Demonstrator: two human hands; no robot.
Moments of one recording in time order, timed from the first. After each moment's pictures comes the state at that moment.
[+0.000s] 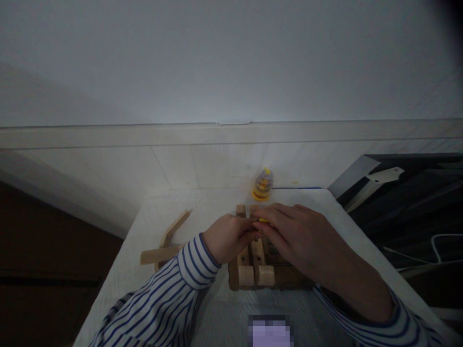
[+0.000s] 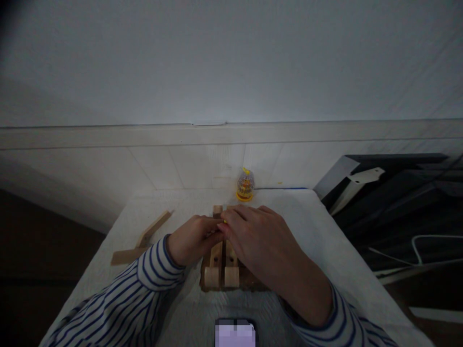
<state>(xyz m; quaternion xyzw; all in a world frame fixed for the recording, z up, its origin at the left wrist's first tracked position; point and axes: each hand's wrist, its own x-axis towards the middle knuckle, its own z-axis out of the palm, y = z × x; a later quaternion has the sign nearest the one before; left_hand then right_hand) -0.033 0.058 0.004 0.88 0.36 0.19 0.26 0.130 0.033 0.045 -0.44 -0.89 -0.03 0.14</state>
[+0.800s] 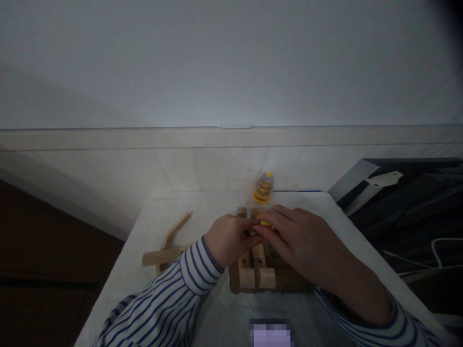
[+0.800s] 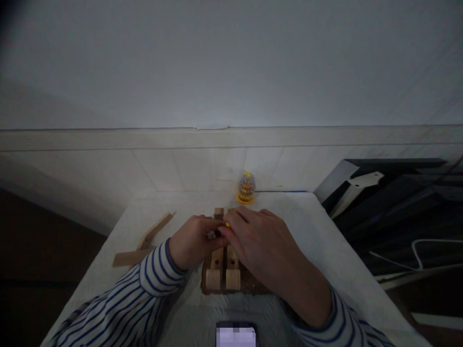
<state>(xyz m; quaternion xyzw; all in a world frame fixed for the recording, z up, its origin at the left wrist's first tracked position) -0.031 0.054 0.009 0.86 0.42 0.21 0.22 0.128 0.032 0.046 -0.44 -0.89 -0.03 0.14</state>
